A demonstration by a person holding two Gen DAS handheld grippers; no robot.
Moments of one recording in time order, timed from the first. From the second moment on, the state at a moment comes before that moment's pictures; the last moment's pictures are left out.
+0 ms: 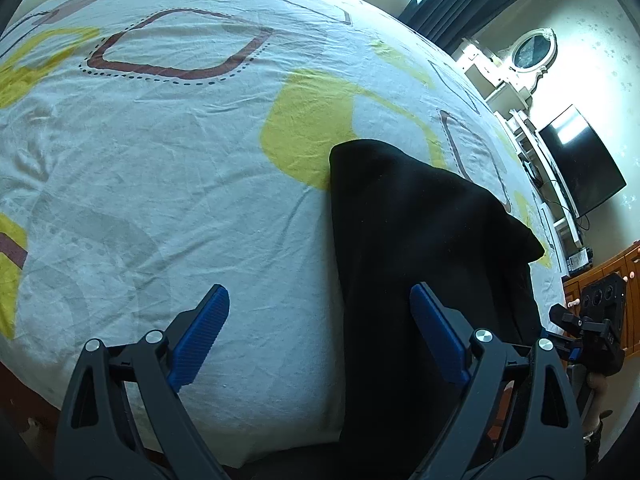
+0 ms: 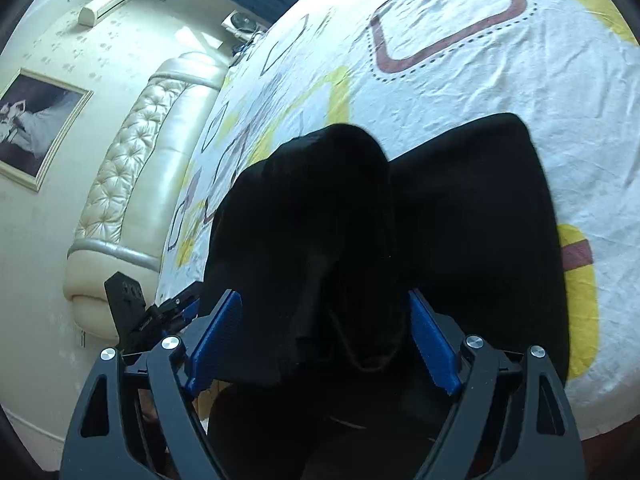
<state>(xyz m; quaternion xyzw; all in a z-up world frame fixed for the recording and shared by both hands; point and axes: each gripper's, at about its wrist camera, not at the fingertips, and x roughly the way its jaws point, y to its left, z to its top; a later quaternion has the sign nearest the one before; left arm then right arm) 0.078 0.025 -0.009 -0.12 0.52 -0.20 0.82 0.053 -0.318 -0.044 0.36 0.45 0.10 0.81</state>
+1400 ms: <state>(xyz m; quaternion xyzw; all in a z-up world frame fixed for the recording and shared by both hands) 0.077 0.015 -0.018 -0.10 0.52 -0.22 0.82 0.011 -0.364 -0.035 0.43 0.42 0.10 0.79</state>
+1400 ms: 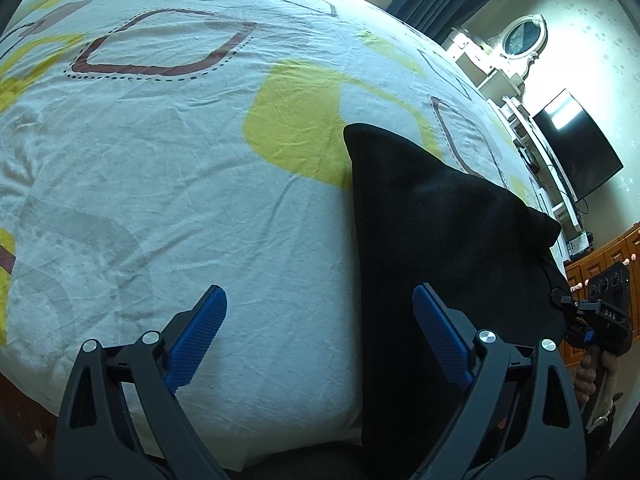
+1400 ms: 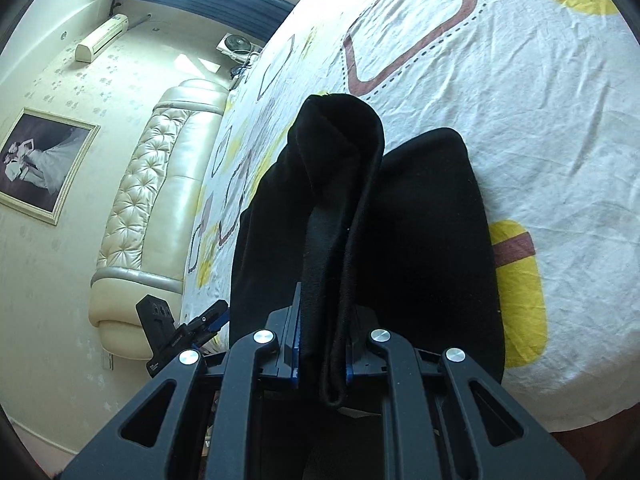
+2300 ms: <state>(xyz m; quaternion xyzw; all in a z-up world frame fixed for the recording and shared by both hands) 0.059 -0.016 -0.022 -0.10 0.53 -0.29 0.79 -0.001 -0.392 -0.054 0.45 0.44 0.05 0.78</state>
